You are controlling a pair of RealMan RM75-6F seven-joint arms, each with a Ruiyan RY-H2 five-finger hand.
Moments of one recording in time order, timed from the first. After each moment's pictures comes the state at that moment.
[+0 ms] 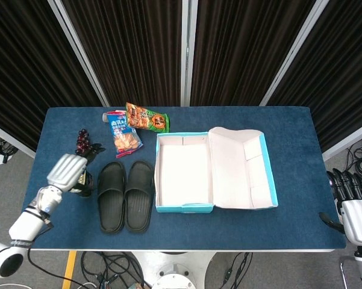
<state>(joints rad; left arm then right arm) -0.53 -1.10 -0.19 -1.75 1.30 0.91 0.08 0.05 -1.05 0.06 -1.61 -1.58 1.57 -0.04</state>
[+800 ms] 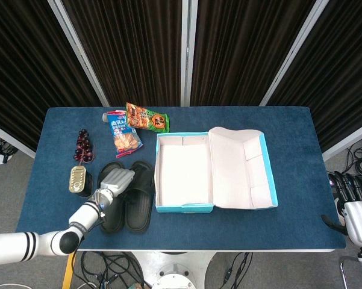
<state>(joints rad) -0.88 -1.38 -0.14 -1.73 0.63 0.76 0.43 0.05 -1.05 0.05 -1.56 -1.57 1.54 0.03</state>
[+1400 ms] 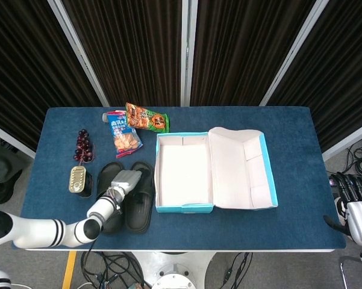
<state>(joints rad) -1.06 -1.51 -0.06 -1.58 0.30 0.74 0.49 0.05 -1.05 0.05 -1.54 -1.56 1.53 0.06</state>
